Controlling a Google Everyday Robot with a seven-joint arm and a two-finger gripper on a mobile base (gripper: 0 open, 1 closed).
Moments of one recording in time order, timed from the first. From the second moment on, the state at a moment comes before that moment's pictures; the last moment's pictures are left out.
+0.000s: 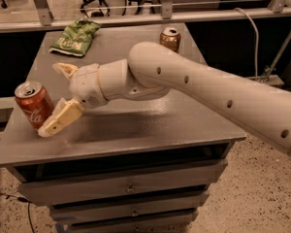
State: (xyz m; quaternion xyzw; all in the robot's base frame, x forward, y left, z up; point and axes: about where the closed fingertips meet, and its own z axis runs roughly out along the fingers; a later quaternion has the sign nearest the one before) arm 0.504 0.222 0.886 -0.61 0.50 0.39 0.47
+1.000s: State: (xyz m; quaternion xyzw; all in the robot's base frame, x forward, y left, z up) arm 0.511 0.264 0.876 -0.60 0.49 0.43 0.46
